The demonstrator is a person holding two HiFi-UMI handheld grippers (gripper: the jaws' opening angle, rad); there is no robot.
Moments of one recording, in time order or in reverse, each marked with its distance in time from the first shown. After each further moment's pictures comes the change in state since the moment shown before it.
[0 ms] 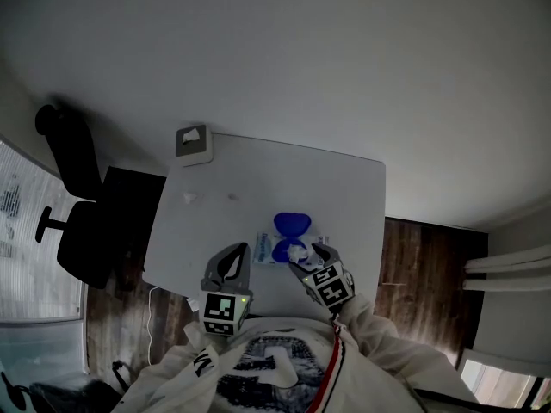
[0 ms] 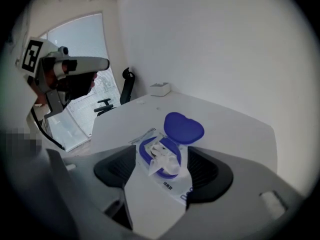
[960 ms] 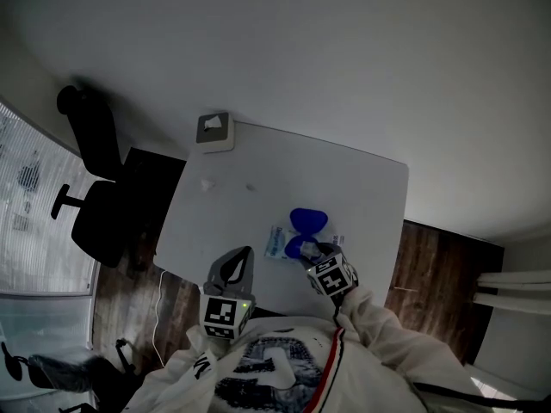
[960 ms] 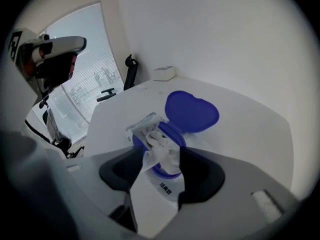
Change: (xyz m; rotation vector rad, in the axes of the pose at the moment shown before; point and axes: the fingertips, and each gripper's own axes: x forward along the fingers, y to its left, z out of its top) left arm -0.024 0.007 -0.016 -0.031 0.052 0.078; right arm 0.049 0.000 -0.025 -0.024 0.123 0.081
